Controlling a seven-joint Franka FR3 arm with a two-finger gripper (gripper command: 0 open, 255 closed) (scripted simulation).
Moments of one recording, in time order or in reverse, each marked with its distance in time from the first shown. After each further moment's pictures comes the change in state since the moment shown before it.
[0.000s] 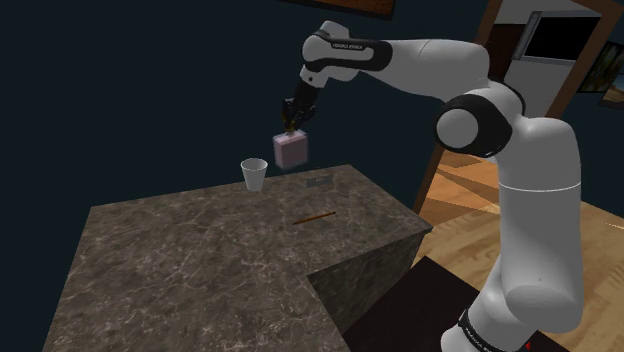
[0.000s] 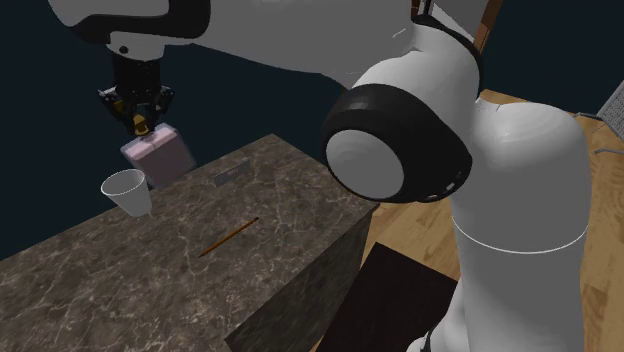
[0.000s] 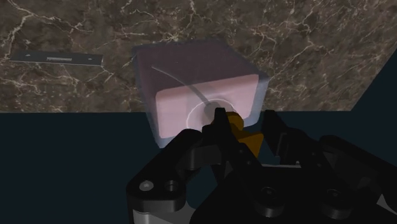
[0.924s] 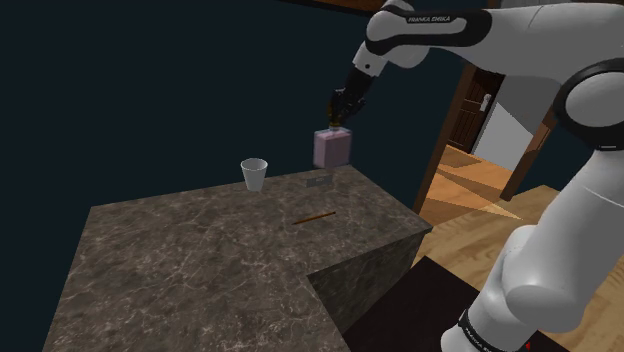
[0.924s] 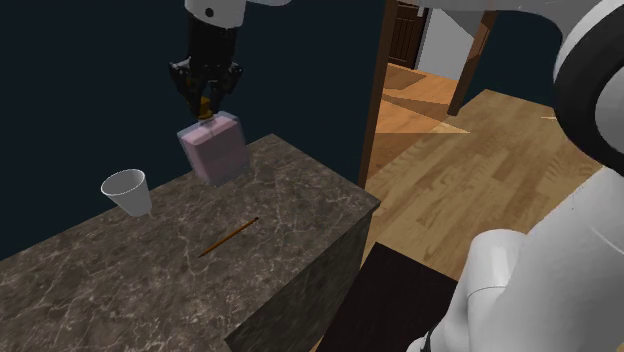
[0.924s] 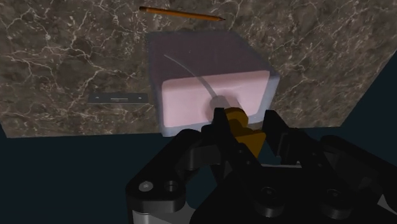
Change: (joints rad) arm -0.004 -0.516 -0.040 -0.522 -0.112 0.009 -0.061
